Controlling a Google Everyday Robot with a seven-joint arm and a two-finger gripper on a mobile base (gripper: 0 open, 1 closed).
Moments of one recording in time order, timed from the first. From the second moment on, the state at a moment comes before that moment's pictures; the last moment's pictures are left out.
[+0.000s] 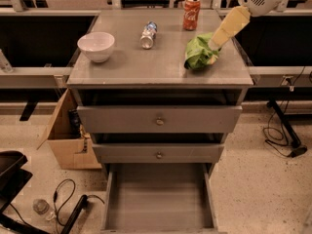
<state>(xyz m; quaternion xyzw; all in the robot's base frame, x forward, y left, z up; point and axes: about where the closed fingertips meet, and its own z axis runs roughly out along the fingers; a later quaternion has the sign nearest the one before) 0.663 -0.204 0.998 -0.43 0.86 0.00 0.29</state>
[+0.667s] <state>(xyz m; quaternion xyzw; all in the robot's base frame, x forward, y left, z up) 0.731 -0.182 0.954 -0.33 0.91 -0.05 0.25</state>
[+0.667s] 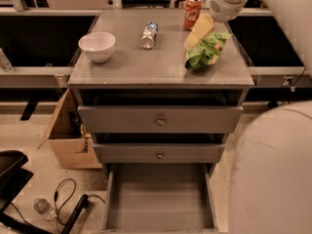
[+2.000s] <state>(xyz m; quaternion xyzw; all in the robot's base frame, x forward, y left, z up) 0.785 -0.145 0.883 -0.17 0.96 -0.12 0.17</state>
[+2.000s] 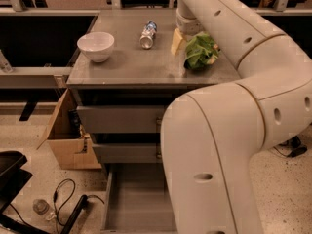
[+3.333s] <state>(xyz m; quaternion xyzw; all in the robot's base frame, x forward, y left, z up) 0.777 -0.168 0.888 -0.17 0.96 -0.15 0.16</state>
